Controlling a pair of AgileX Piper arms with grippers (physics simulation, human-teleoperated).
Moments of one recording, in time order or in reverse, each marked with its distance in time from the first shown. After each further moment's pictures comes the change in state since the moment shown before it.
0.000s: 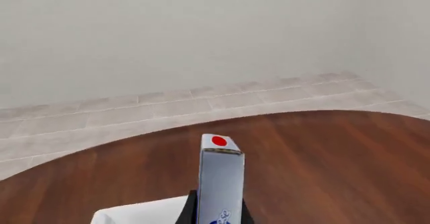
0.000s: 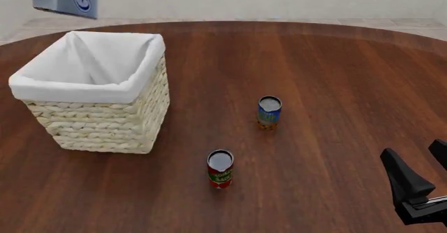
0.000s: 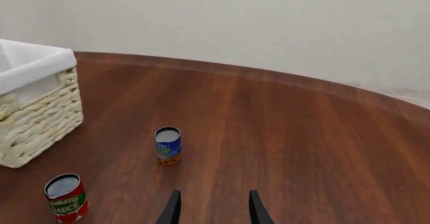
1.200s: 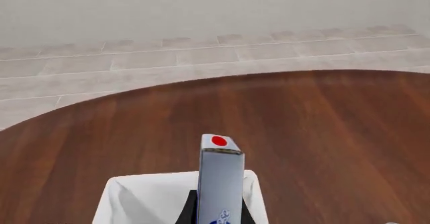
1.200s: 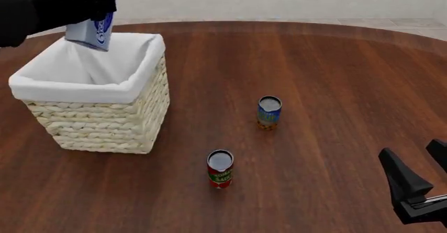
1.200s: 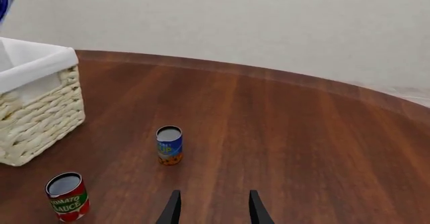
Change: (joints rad) left arm 0.118 0.274 -0.028 -0.028 -0.003; right arm 0.007 0.019 0.000 -0.012 0.001
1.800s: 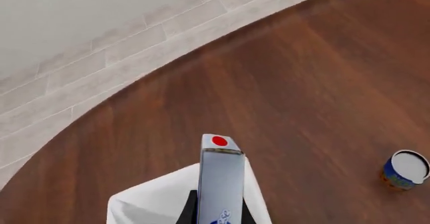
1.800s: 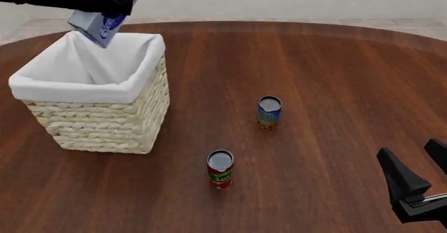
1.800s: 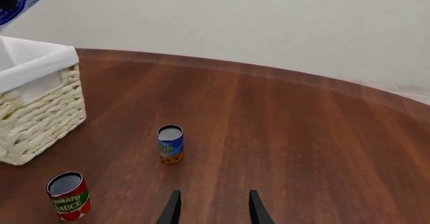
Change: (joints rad) left arm -0.074 0.075 -0.245 0.369 0.295; right arm 0.004 0.022 0.000 -0.014 0.003
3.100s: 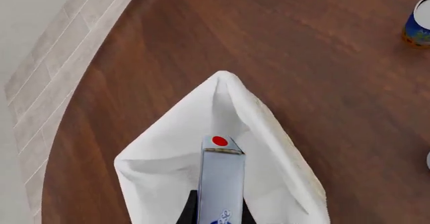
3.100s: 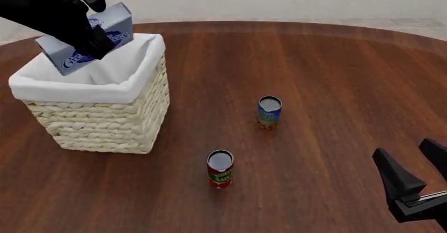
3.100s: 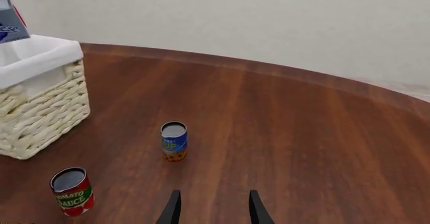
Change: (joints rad) left arm 0.061 -0.038 0.038 0.328 0.379; right arm 0.019 0.037 0.000 -0.020 -0.005
